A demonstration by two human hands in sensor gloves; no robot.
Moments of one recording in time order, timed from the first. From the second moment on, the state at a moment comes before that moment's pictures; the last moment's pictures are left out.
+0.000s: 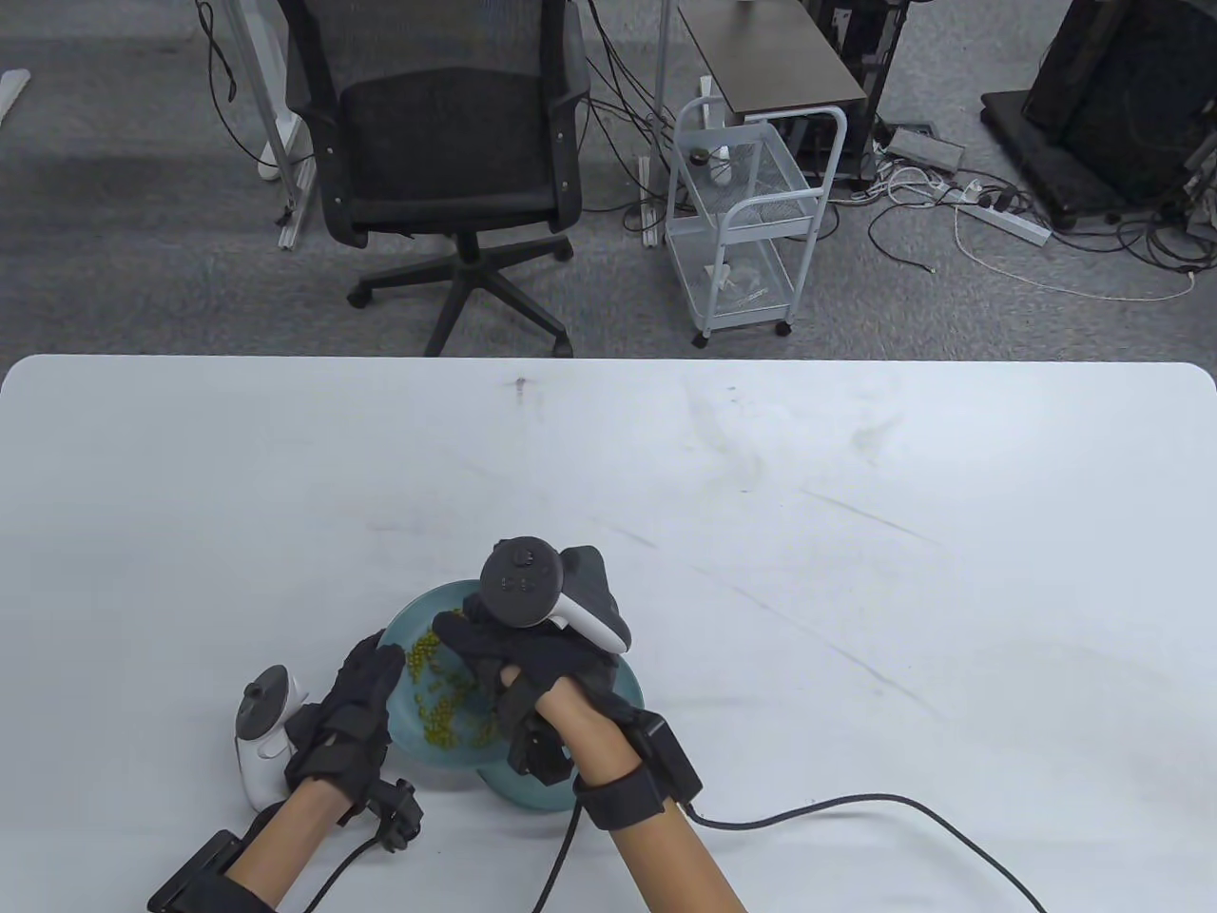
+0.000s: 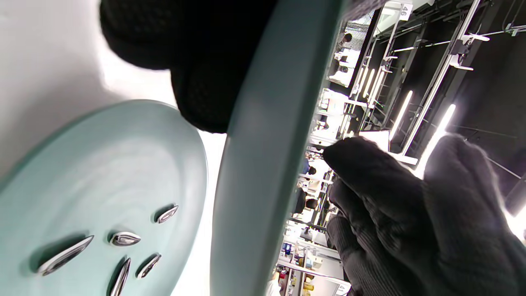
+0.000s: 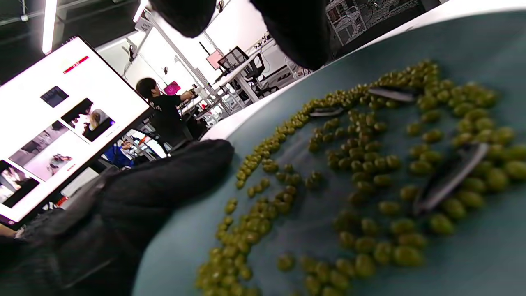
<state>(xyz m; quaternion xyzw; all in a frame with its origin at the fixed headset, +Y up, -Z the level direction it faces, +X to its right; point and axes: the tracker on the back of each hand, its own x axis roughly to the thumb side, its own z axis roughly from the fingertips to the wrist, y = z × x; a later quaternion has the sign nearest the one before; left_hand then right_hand) -0.287 -0.811 -0.264 -0.15 0.01 0.75 0.64 -0.079 -0.678 -0.324 0.22 0.16 0.91 0.30</state>
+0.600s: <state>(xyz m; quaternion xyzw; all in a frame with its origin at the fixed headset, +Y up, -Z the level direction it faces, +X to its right) -0.277 -0.817 -0.263 -0.16 0.00 0.74 0.66 -0.092 -0.703 -0.330 0.21 0.17 0.94 0.23</state>
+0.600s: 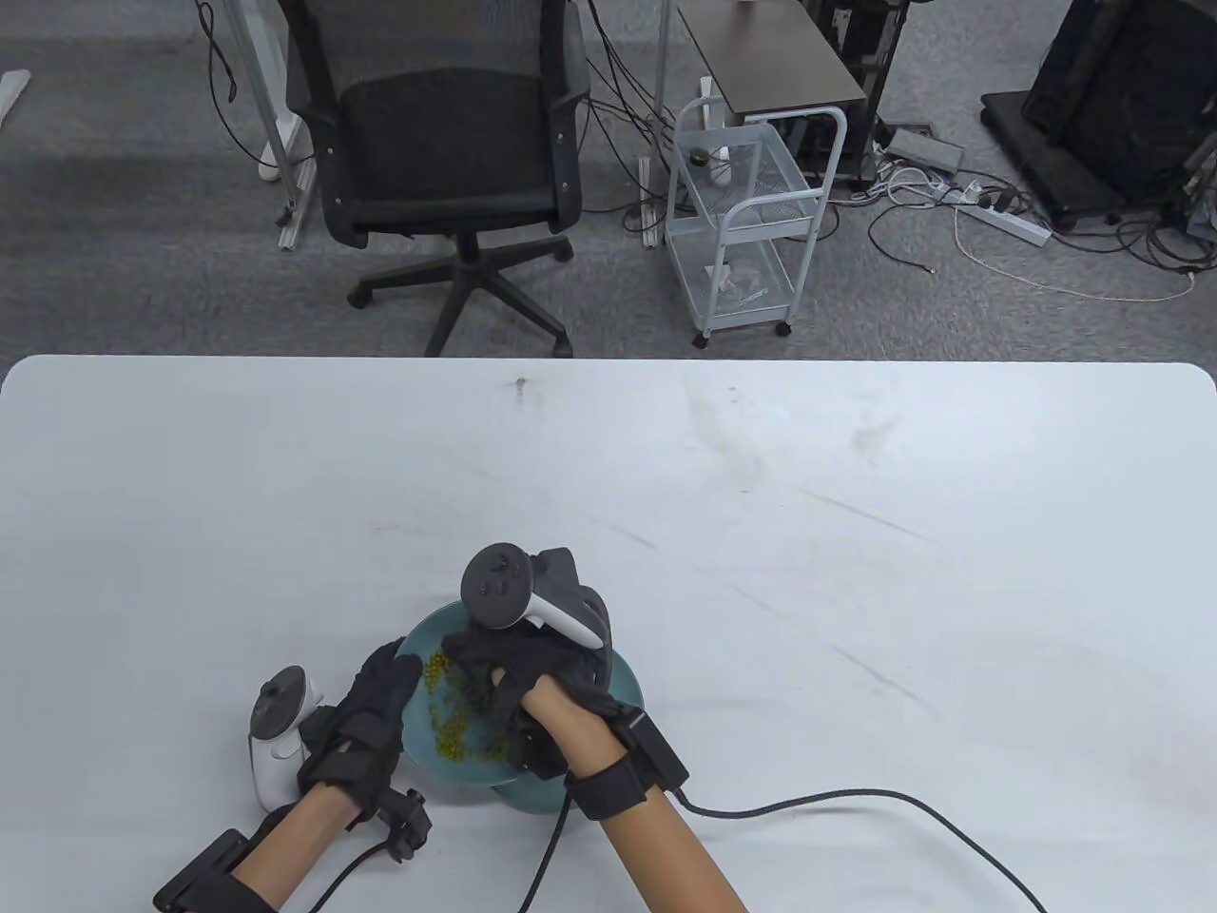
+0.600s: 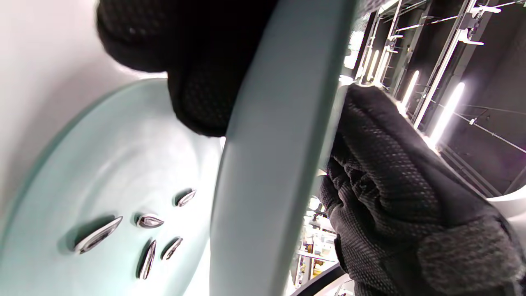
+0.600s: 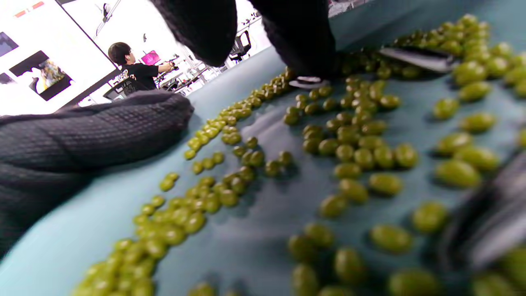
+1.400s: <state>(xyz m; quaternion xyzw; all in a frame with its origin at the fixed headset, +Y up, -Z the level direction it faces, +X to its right) -0.279 -0.817 -0.262 -0.15 0.00 0.73 0.67 -0.106 -0.706 -0.325 0.22 0.10 0.96 0.11</state>
